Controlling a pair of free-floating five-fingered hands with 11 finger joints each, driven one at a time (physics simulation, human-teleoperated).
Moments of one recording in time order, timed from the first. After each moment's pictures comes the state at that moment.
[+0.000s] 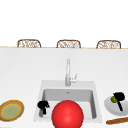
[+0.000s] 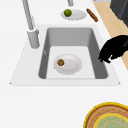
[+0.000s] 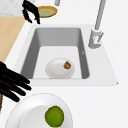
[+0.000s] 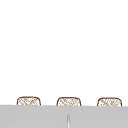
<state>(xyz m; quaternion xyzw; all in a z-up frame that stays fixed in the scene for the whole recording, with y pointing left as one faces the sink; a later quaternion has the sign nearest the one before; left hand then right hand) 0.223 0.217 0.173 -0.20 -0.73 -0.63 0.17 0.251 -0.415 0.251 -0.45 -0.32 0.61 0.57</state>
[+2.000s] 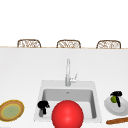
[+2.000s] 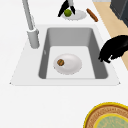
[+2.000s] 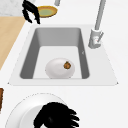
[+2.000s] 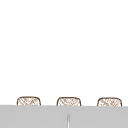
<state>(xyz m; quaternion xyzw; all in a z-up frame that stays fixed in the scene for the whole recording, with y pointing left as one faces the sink) 0.223 0.217 0.173 -0.20 -0.73 -0.63 0.17 0.440 -0.484 0.106 -0.29 -0.32 0.68 0.60</state>
